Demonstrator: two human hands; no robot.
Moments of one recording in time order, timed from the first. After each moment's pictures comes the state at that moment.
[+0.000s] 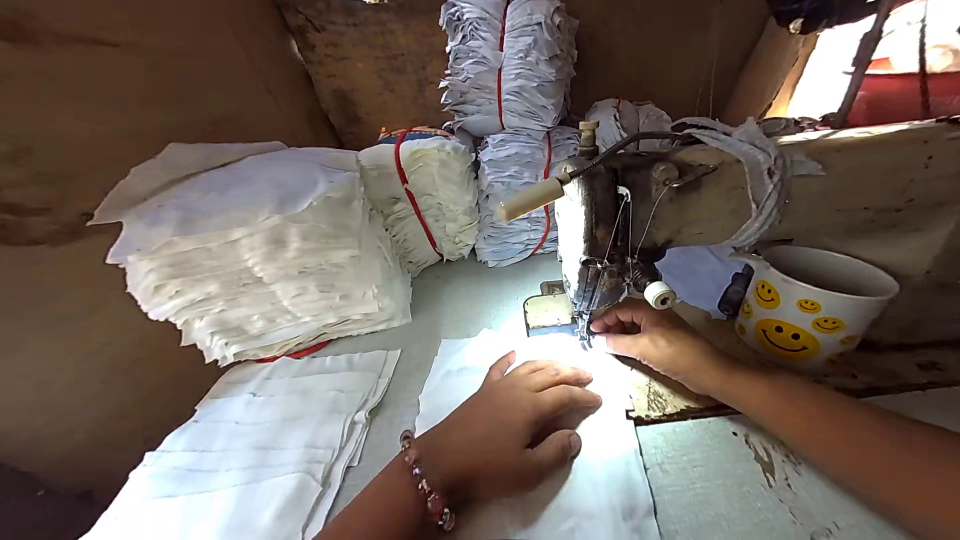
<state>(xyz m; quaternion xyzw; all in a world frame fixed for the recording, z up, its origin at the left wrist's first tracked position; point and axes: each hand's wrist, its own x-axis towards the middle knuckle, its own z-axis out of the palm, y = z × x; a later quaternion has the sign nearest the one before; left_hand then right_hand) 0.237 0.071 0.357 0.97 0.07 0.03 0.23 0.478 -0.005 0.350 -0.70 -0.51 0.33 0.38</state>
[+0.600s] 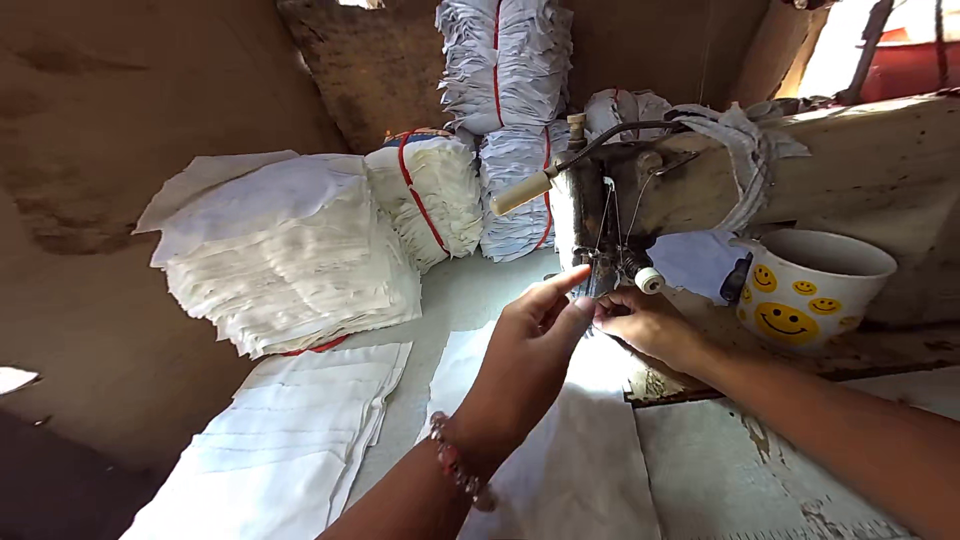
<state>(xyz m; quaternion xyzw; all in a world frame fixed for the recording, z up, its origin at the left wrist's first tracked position) 0.276 0.026 0.413 0.74 0.27 0.35 0.51 0.469 0.001 0.350 -0.72 -0.51 0.27 0.39</state>
